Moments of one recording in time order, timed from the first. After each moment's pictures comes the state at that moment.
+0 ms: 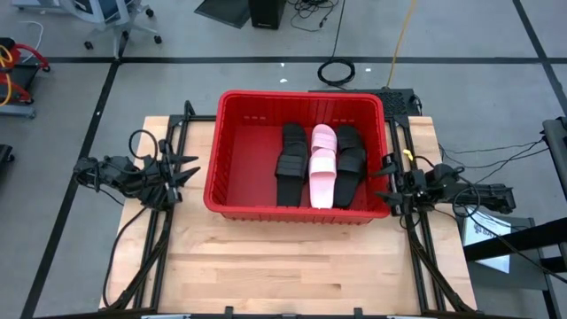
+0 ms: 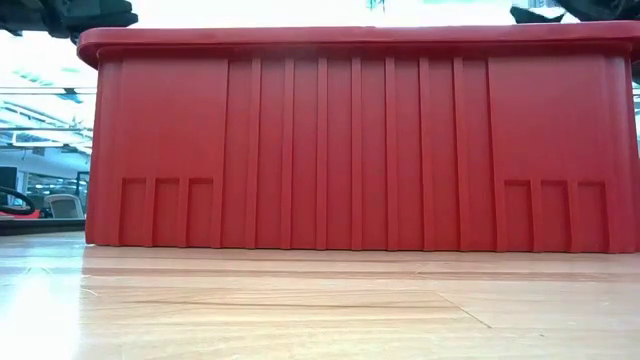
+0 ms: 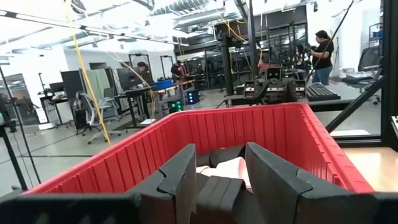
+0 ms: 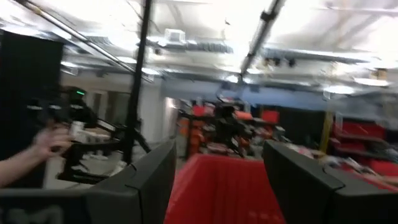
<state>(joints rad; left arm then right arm) -0.32 0.00 0.35 -0.17 -0.56 0.23 -0.06 0.01 0.02 0.42 -0.20 -0.04</state>
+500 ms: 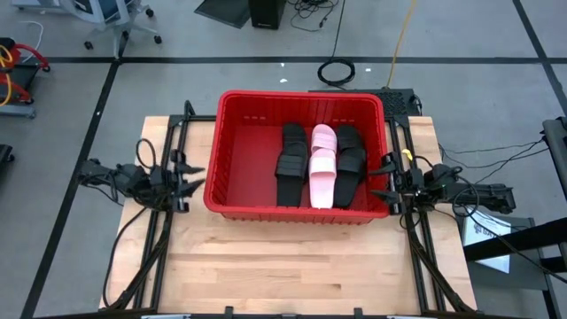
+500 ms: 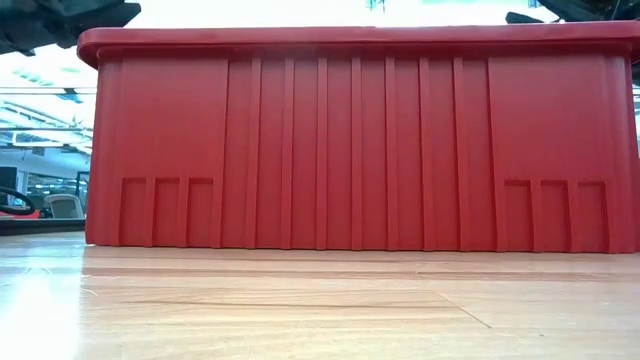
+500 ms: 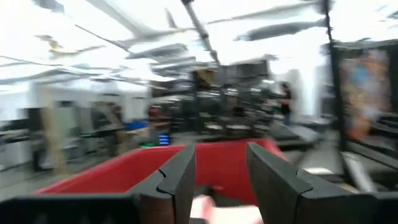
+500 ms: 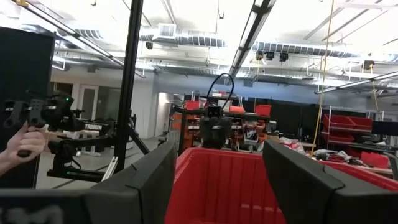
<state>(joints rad) -0.32 0.00 0.11 0.28 -0.41 0.28 -0.06 0.01 0.02 0.40 -0.16 -0.04</state>
